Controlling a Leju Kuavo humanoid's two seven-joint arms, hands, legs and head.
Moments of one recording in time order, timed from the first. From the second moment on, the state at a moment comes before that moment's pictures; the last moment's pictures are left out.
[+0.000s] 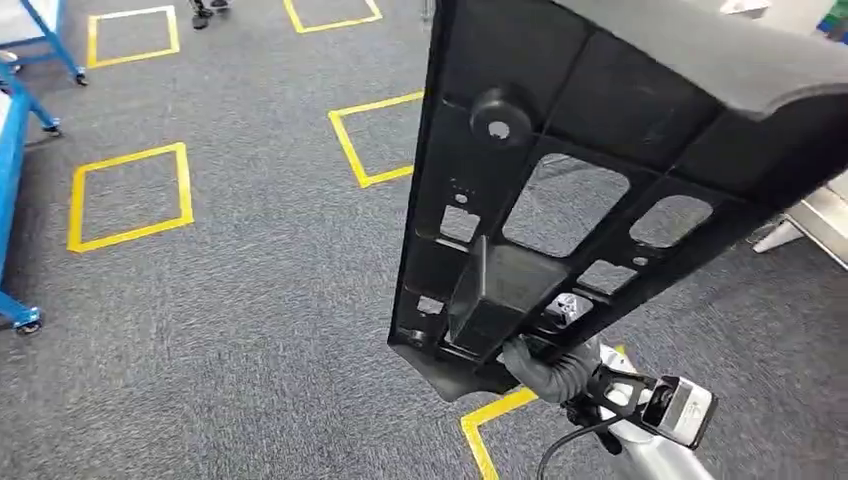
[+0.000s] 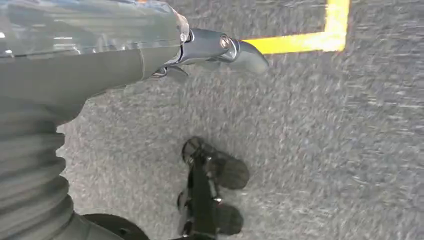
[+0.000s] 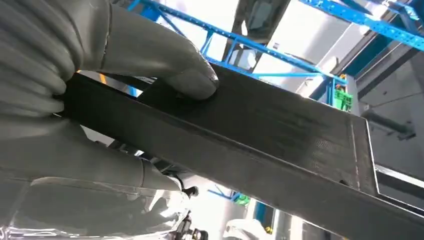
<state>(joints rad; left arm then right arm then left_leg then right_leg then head) -0.10 -0.03 1.31 -0.22 -0.96 0.03 -0.22 -0.18 -0.29 0.43 -1.84 -0.09 0.27 -0.65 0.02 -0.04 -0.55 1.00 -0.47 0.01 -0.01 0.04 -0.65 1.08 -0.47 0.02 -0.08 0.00</state>
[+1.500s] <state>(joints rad) -0.11 -0.06 1.30 -0.22 -0.98 0.03 -0.22 -0.15 -0.29 0.42 -1.89 -0.09 0.29 -0.65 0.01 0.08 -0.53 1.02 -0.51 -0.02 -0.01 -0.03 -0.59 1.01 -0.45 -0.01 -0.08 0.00</state>
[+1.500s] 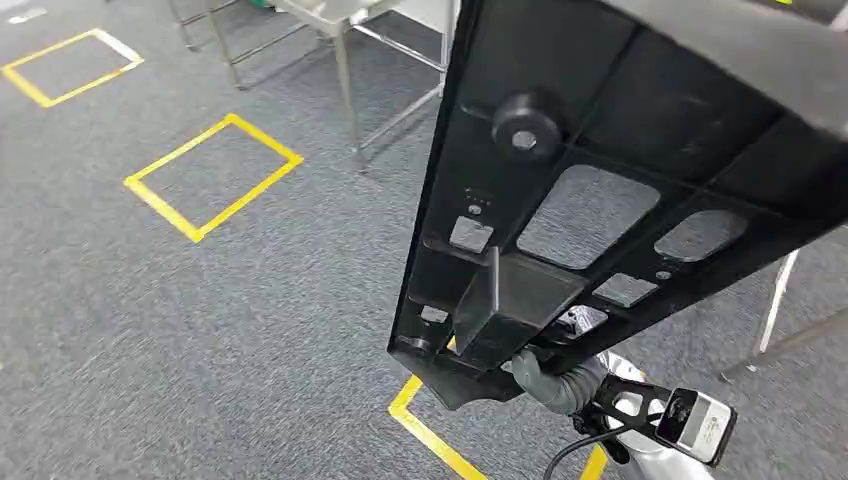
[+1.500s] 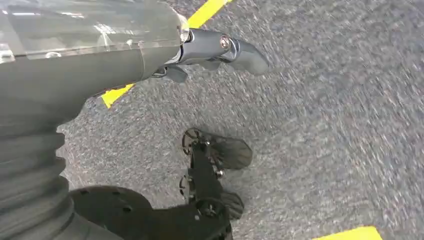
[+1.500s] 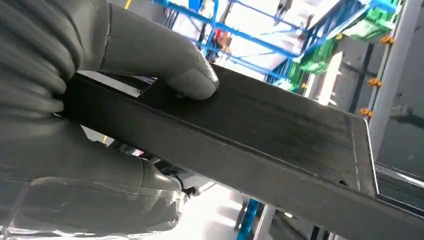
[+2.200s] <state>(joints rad) -0.10 -0.06 1.30 -0.22 -0.98 0.03 -0.22 -0.13 -0.29 0.42 -1.89 -0.09 0.30 -0.65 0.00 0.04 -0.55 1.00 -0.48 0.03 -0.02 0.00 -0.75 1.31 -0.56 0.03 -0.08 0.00</state>
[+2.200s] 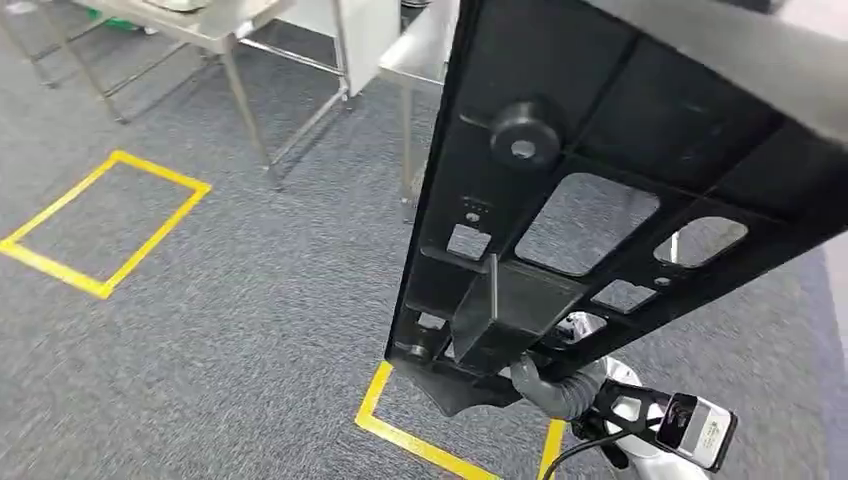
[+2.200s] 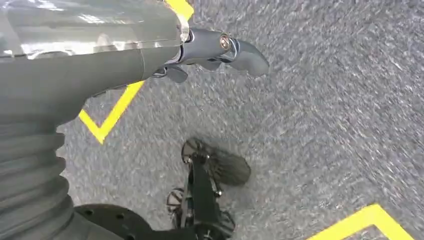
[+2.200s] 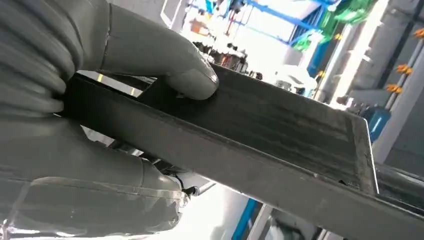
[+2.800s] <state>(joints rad) -0.10 -0.06 1.30 -0.22 -0.98 0.03 -0.22 -0.13 -0.30 0.42 -1.89 -0.09 0.30 -0.65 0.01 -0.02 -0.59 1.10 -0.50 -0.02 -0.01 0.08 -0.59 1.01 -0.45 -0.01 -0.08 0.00</state>
